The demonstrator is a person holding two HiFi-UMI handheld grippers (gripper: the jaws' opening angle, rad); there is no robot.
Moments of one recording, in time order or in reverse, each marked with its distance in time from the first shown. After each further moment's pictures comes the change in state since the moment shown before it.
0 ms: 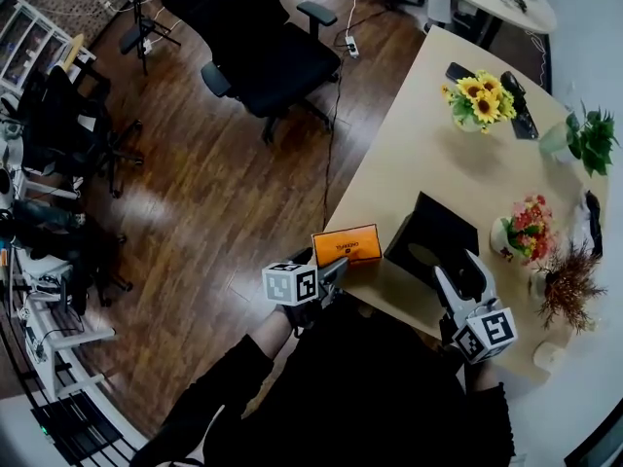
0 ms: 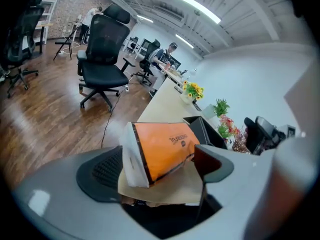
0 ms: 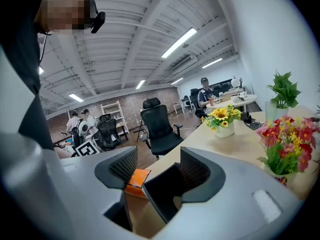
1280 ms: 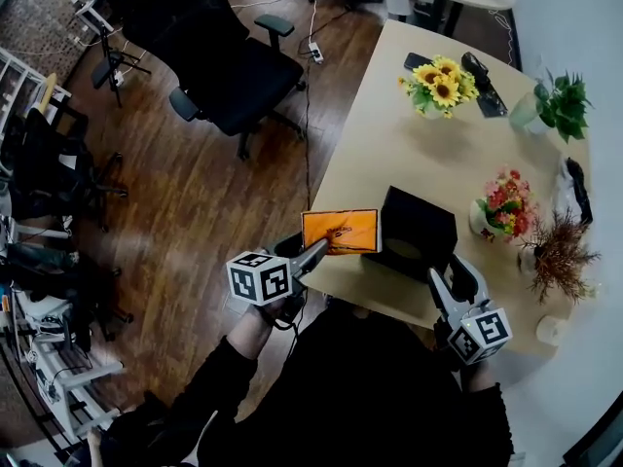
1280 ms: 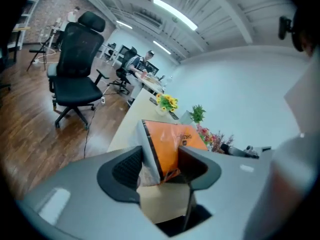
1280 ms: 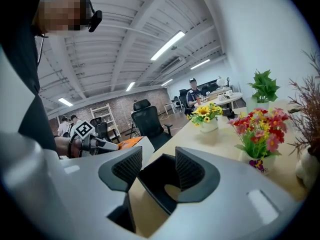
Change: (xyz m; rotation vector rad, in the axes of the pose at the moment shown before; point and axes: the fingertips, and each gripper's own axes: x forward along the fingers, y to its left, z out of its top) left arm -0.025 -0.071 0.080 0.169 -0.072 -0.215; right arm -0.041 -0.019 -0.020 0.078 -0.014 -0.102
